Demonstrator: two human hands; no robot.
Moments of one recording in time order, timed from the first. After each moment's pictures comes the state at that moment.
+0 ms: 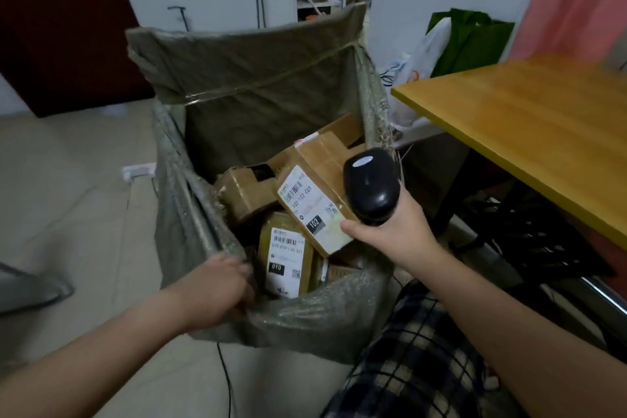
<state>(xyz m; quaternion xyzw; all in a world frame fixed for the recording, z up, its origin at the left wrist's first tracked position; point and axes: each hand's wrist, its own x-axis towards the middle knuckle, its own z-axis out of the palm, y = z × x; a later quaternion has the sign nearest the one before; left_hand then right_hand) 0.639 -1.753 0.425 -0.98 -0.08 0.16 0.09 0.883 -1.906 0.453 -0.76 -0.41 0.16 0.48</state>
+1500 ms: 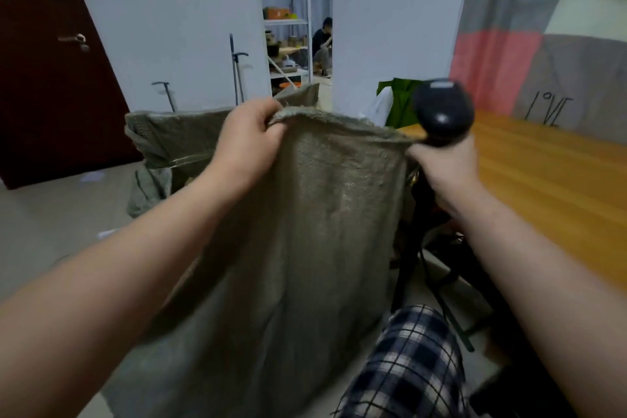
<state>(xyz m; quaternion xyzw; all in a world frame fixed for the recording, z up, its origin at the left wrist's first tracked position) 0.763 -1.792 0.630 -0.84 -0.21 -0.45 -0.21 0.952 -1.950 0.583 -0.64 -0.29 -0.04 0.71</state>
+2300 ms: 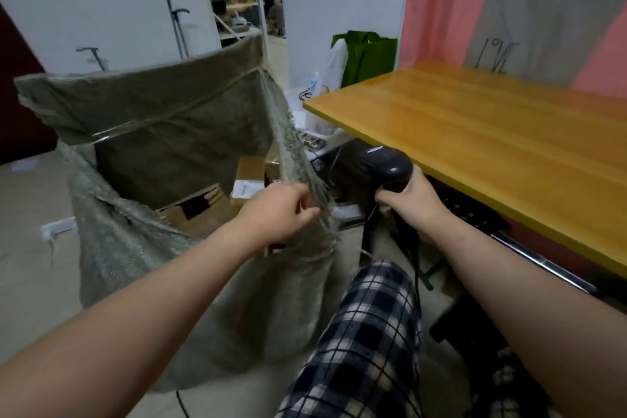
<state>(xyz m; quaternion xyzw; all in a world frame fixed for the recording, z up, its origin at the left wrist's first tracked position) 0.814 -1.842 0.502 -0.98 -0.16 -0.06 -0.11 0.974 -2.009 0.473 -0.79 -0.23 0.14 0.55</state>
